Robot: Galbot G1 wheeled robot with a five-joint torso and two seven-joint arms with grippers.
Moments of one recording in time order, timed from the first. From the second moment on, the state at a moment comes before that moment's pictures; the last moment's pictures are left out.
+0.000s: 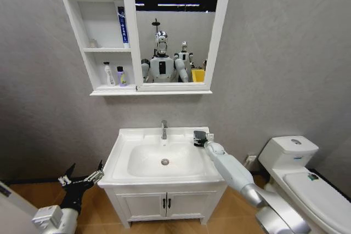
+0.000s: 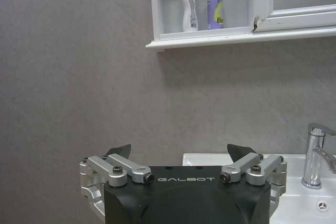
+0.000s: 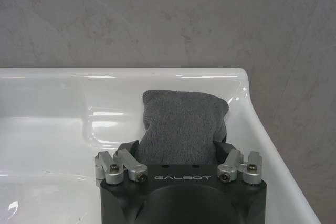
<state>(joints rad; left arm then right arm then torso) 1.85 -1.42 -0.86 -2.47 -0.29 0.25 -0.10 -0.43 1.21 -0.03 0.86 0.66 -0.29 0.14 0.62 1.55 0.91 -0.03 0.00</state>
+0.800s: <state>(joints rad) 1.85 -1.42 -0.86 -2.47 -0.29 0.25 -0.10 -0.63 1.16 -0.03 1.32 0.64 -0.33 0.39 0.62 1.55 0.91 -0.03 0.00</state>
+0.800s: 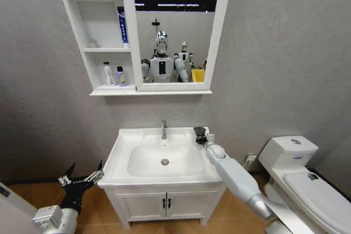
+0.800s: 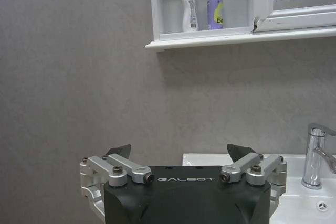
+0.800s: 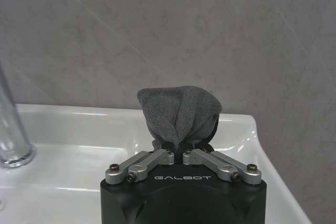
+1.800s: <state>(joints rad) 1.85 -1.42 -0.86 -2.47 -0.29 0.25 -0.10 -0.67 1.23 -0.04 1.37 0.98 -0.57 0.70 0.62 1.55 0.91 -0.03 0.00</state>
